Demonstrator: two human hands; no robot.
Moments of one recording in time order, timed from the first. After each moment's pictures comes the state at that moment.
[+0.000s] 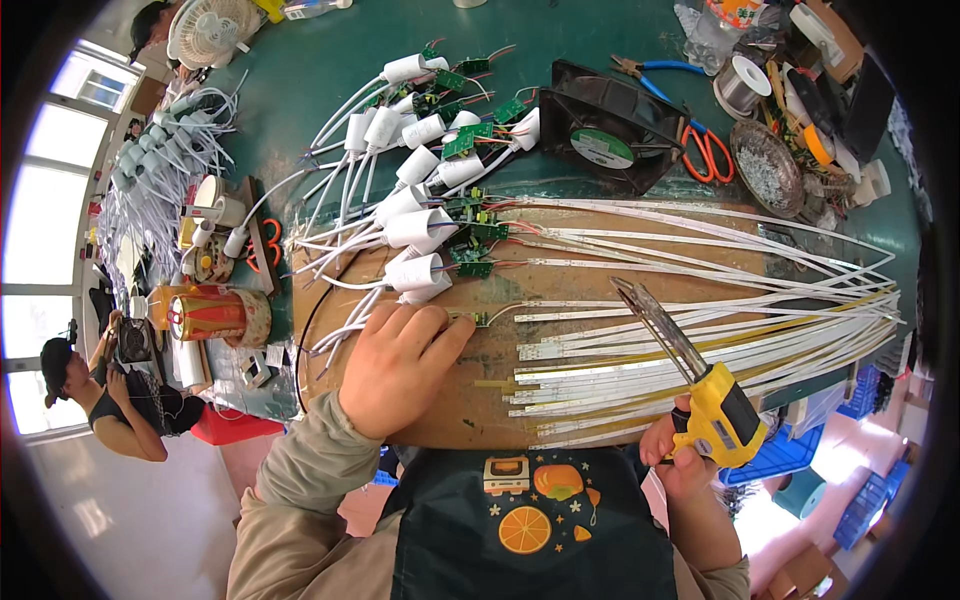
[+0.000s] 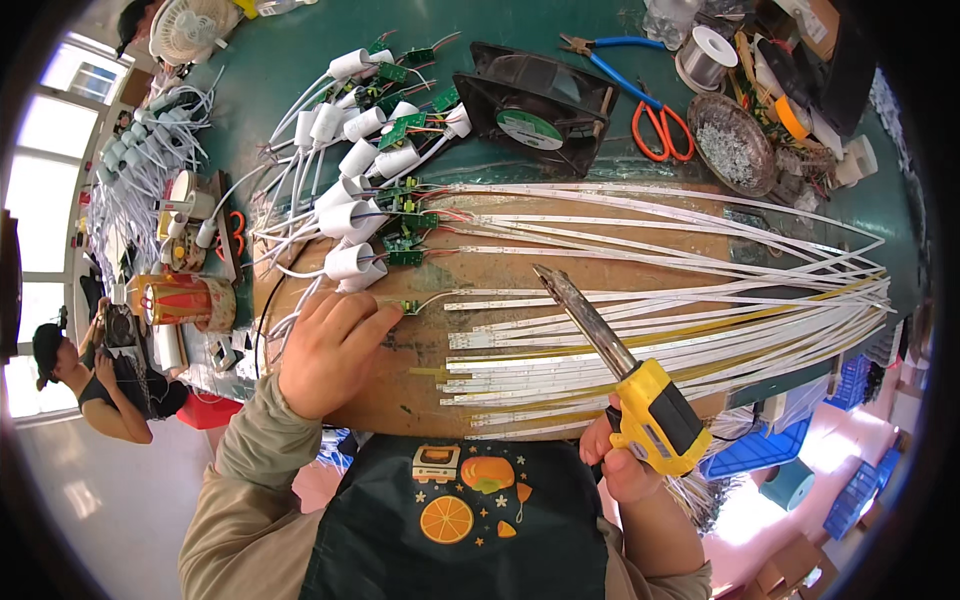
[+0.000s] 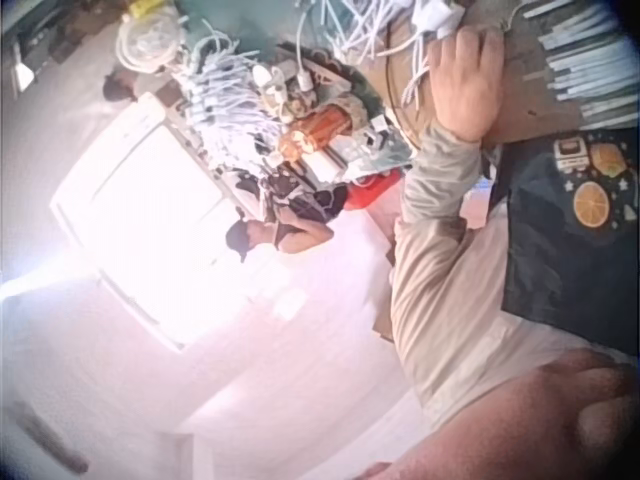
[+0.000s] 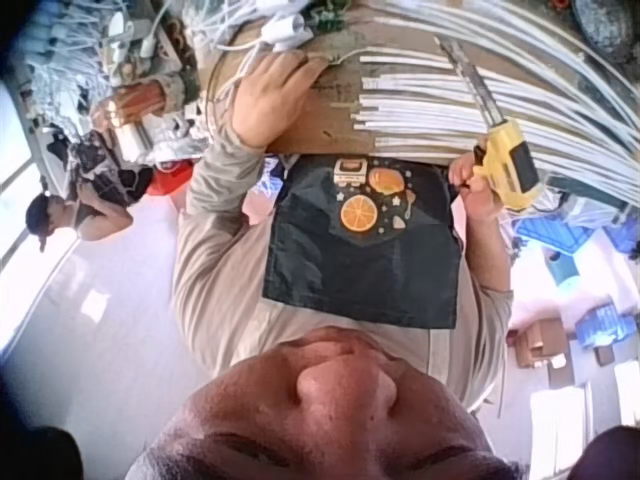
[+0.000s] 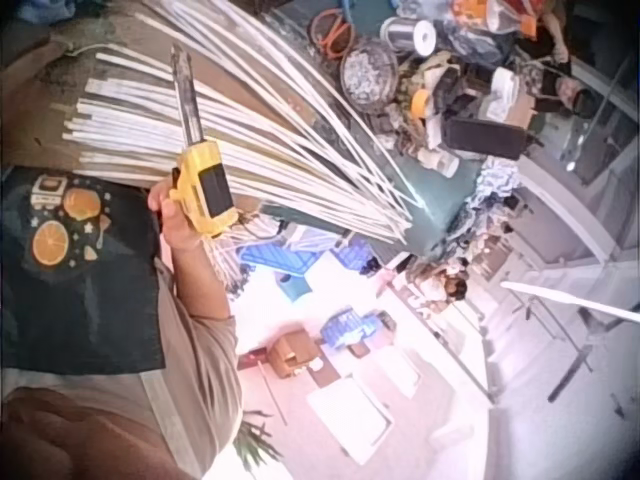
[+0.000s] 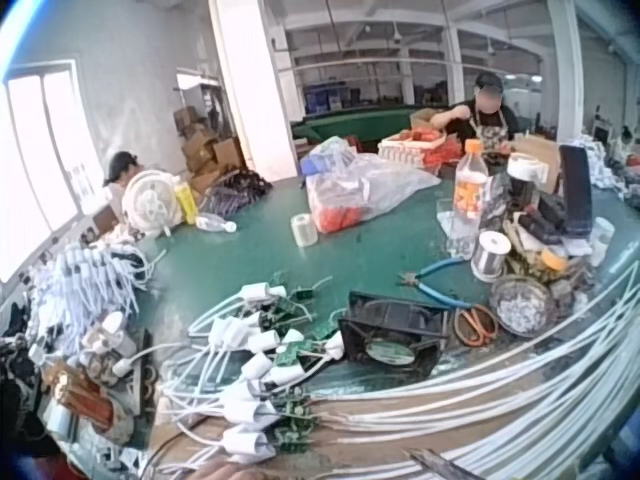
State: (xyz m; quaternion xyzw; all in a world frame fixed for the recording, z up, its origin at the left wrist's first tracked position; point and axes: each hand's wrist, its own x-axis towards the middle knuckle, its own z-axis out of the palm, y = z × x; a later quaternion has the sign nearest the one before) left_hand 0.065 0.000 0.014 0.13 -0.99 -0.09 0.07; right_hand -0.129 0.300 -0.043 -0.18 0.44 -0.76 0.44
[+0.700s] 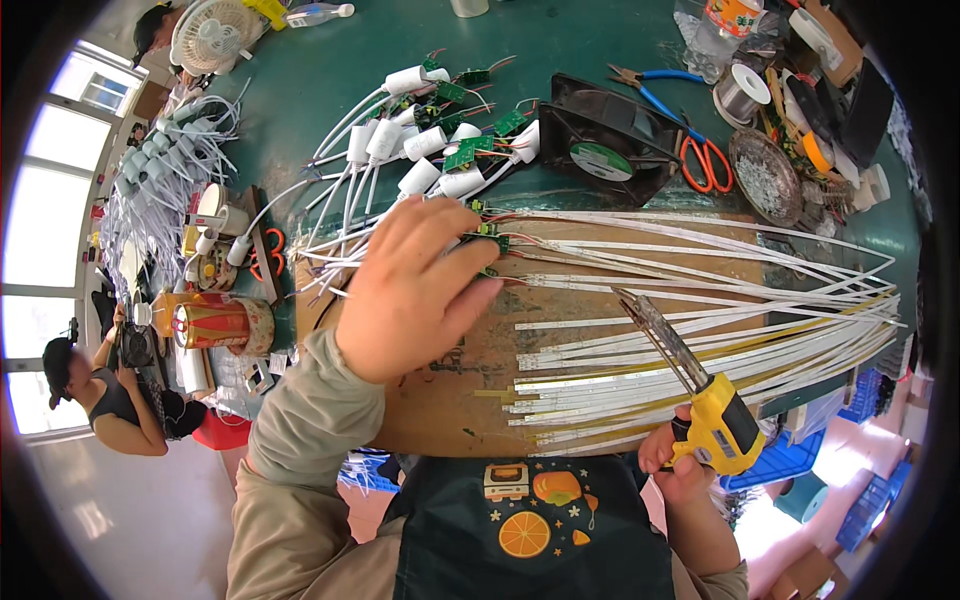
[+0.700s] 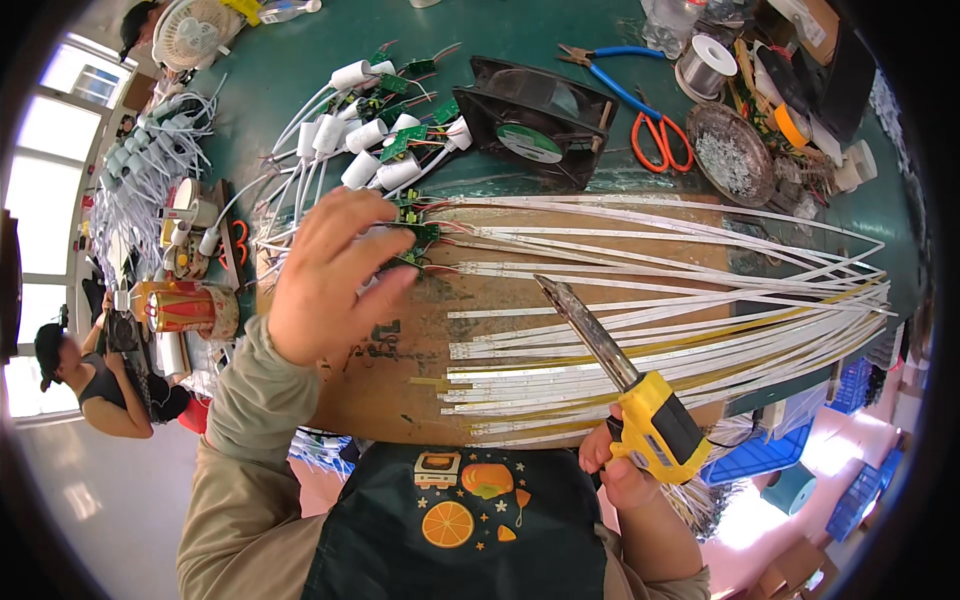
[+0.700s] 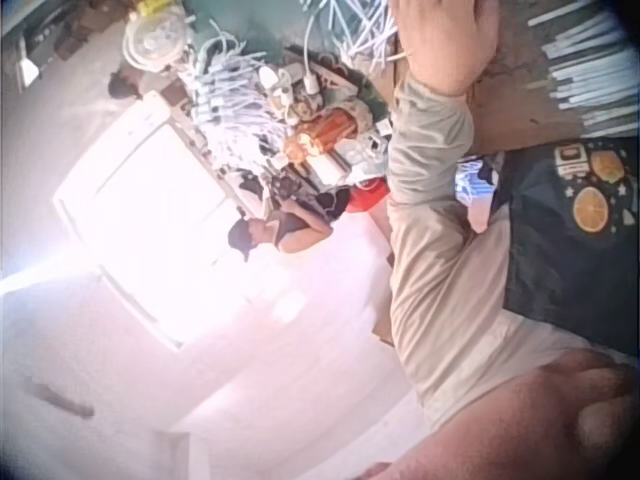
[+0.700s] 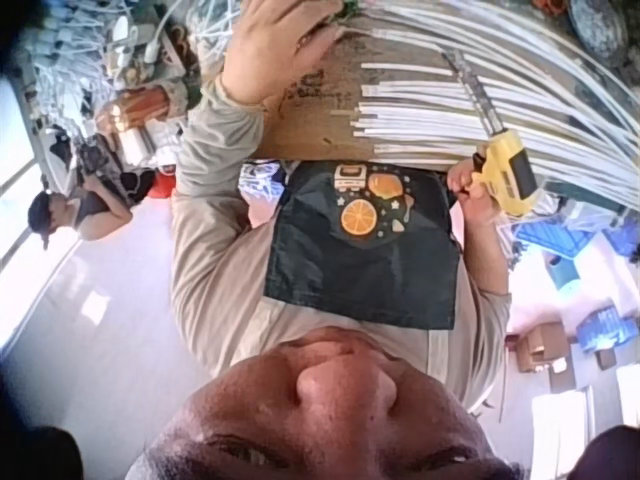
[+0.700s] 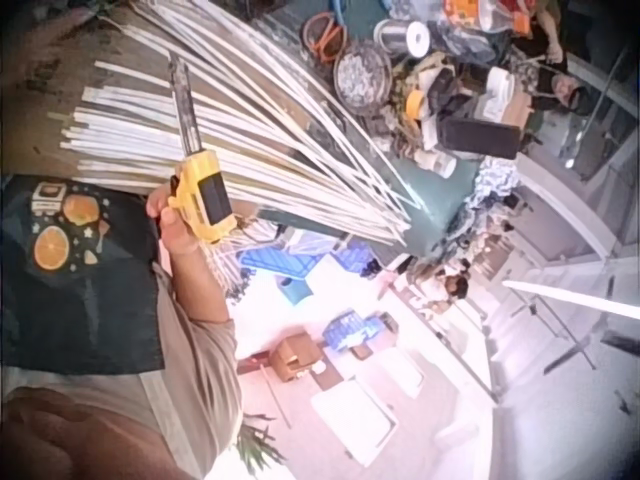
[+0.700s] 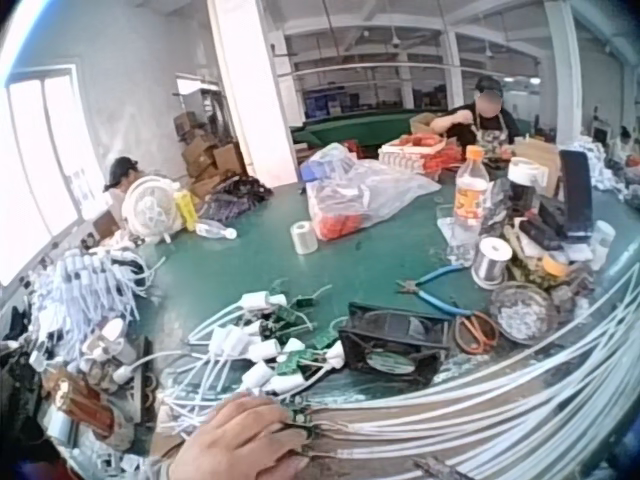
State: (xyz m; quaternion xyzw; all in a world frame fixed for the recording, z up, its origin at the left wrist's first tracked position) left_hand -0.001 -0.040 0.039 0.07 -0.97 -0.12 0.22; right_hand -0.129 0.306 -0.047 -0.16 0.42 -0.77 0.44
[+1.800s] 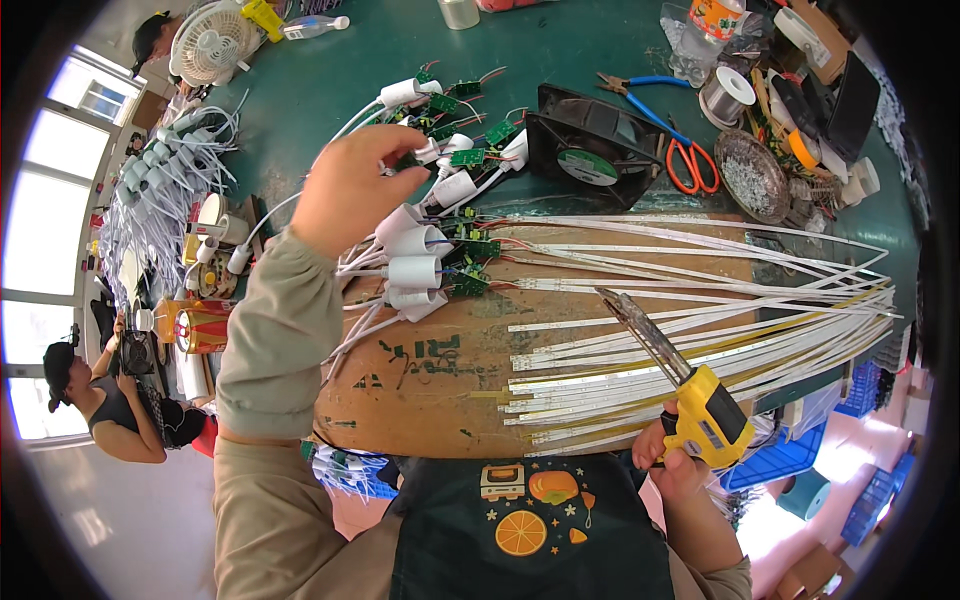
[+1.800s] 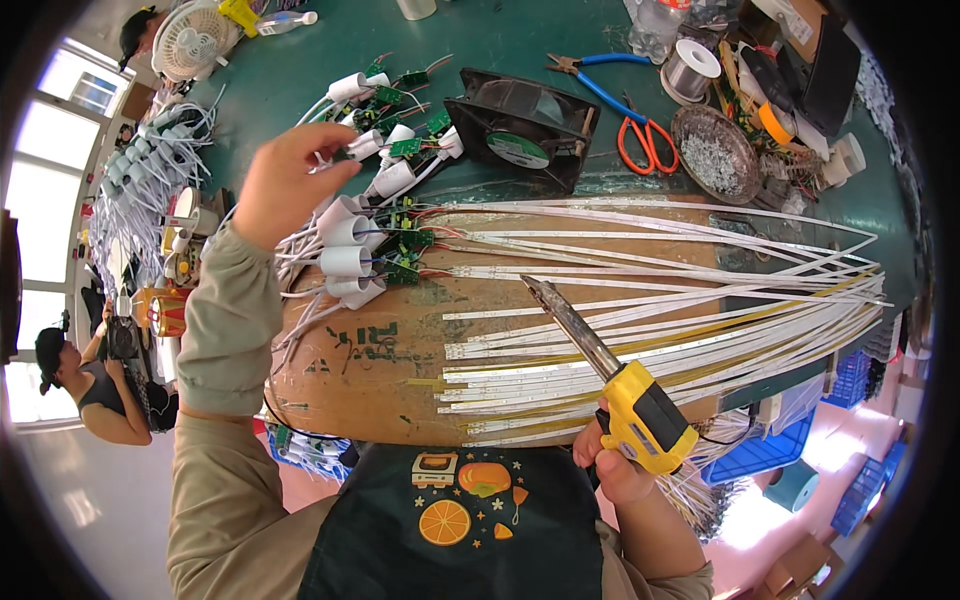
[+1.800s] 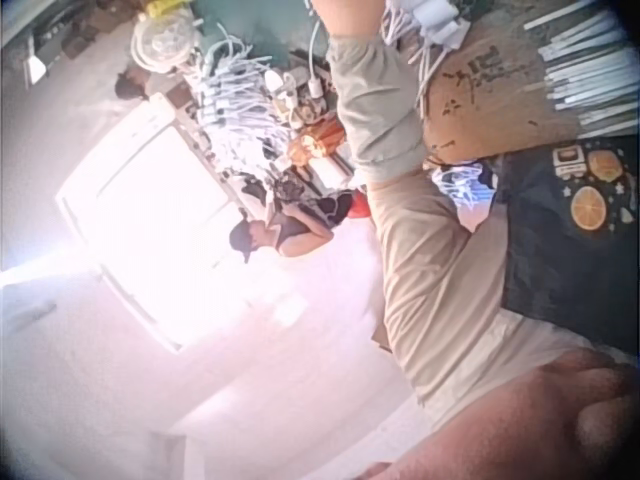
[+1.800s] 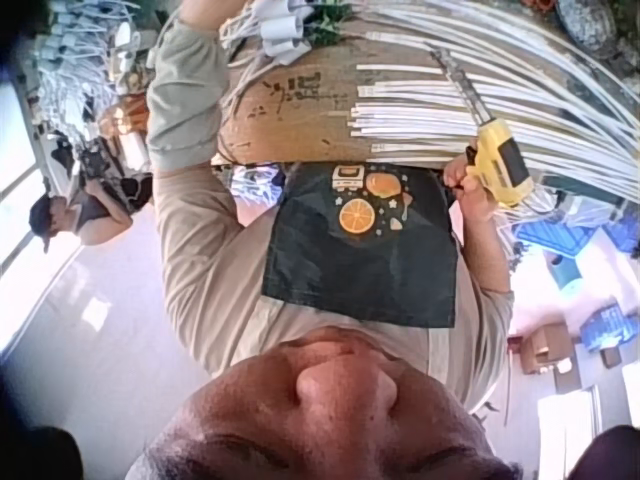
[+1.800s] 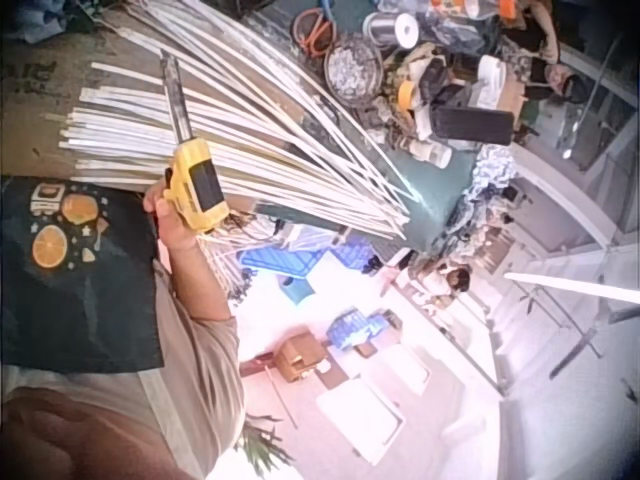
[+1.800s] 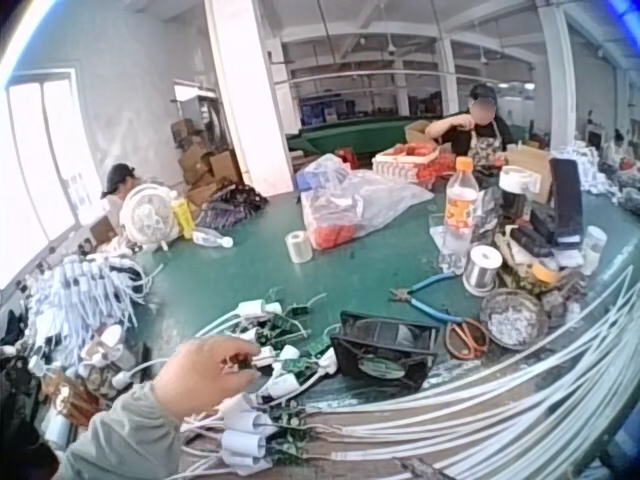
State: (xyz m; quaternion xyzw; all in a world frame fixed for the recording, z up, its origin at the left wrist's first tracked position) left_hand -0.022 -0.126 0.057 0.26 -0.93 -0.22 0.14; right_hand -0.128 0.303 -0.045 -0.18 0.45 -0.76 0.44
